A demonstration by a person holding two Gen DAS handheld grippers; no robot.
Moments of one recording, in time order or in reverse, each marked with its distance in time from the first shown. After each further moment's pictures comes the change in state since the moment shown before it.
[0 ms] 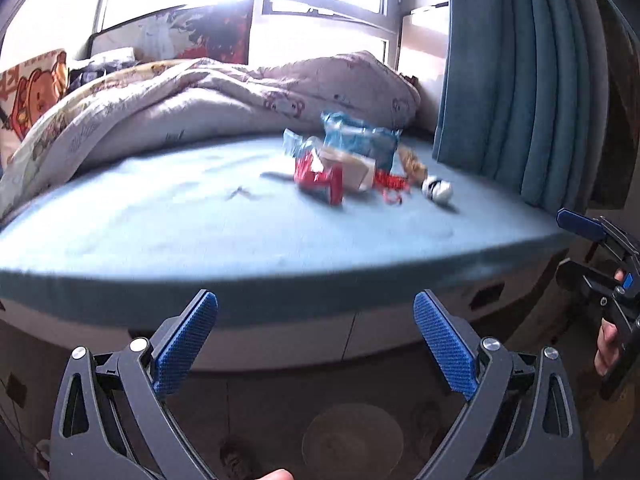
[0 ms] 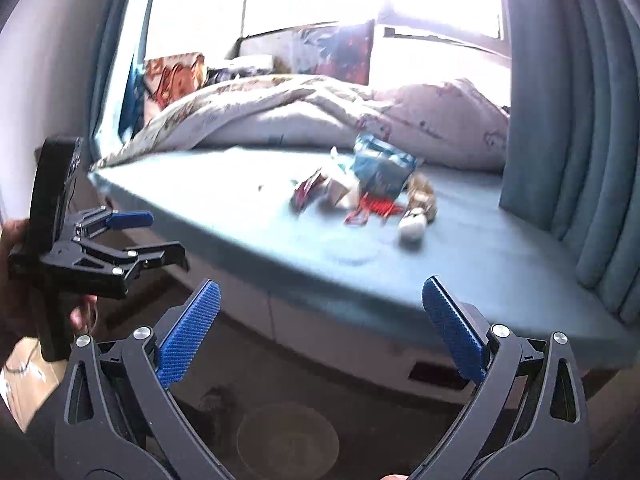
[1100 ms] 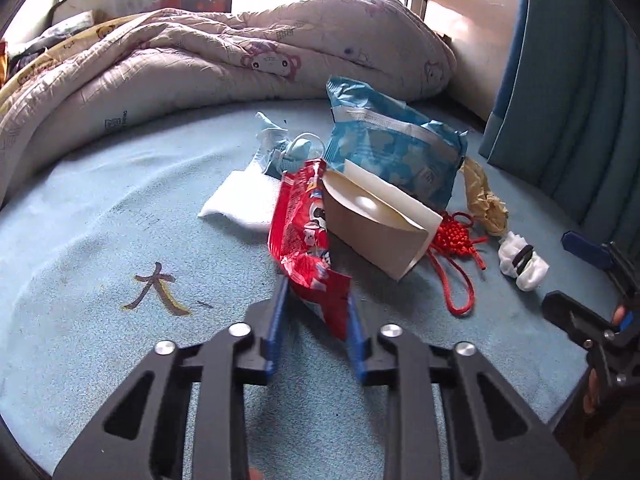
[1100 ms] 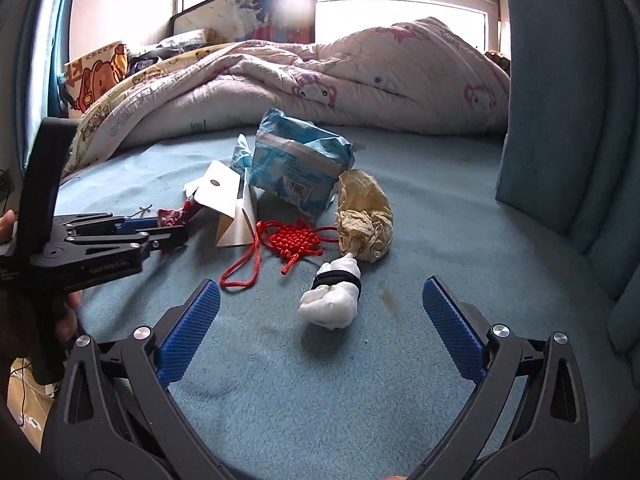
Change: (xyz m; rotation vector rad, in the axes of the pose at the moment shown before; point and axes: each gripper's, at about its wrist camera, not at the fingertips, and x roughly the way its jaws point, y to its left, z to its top) left arm 0.171 0.009 0.084 -0.040 0.193 -0.011; right arm 0.153 -0.086 0.042 0.104 0.157 -0.068
